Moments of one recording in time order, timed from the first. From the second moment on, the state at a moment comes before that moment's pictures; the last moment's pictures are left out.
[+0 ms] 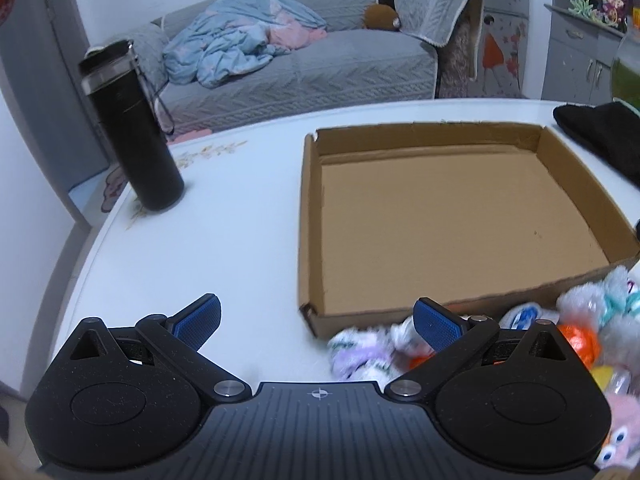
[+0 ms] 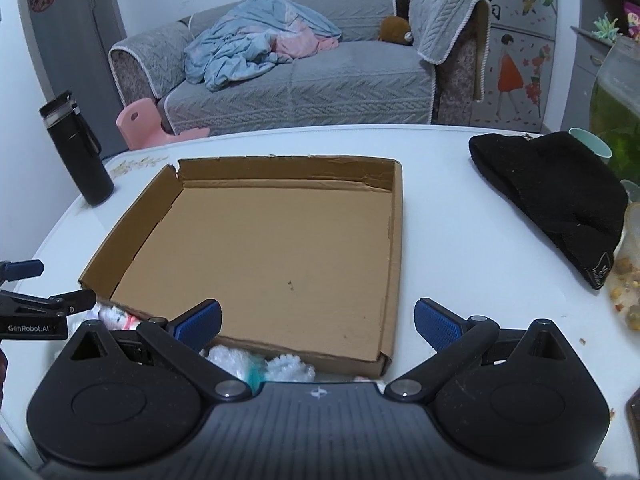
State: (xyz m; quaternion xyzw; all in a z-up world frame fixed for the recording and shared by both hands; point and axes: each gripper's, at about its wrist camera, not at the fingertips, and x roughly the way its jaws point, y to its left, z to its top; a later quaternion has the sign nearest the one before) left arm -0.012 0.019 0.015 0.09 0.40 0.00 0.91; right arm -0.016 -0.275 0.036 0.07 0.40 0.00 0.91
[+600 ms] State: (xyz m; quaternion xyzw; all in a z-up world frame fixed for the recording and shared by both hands) left arm -0.019 0.036 -0.003 0.07 0.43 -0.02 0.90; right arm -0.033 -0.290 0.034 0.05 0.43 -0.04 0.90
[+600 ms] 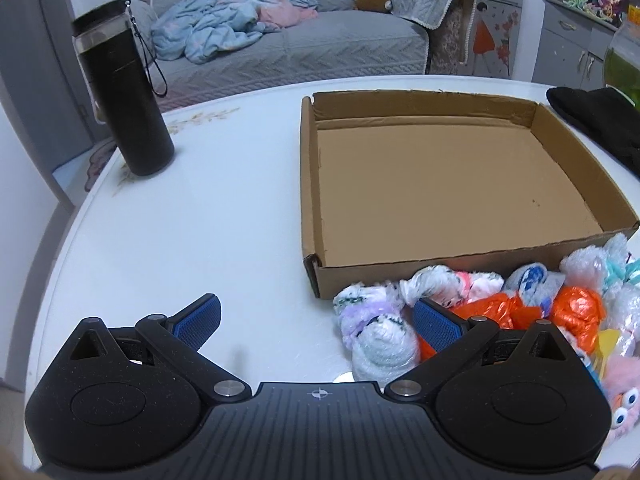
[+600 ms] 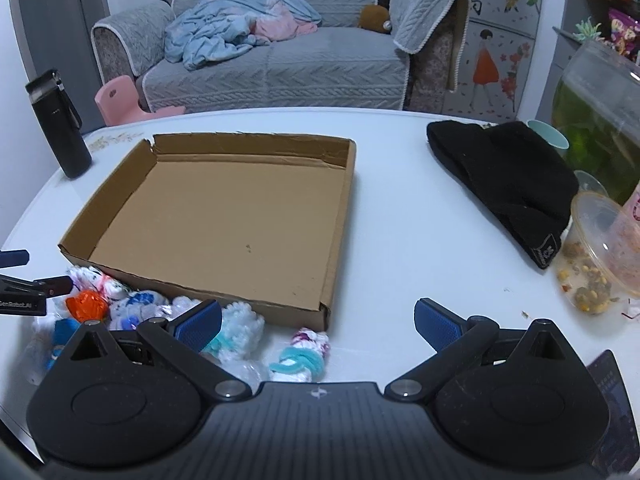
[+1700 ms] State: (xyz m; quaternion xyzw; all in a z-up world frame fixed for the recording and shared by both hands) left arm -0.012 0.033 -0.020 0.11 0.45 -0.04 0.88; right arm -0.031 -0.292 -0.030 0.05 0.52 -0.05 0.85
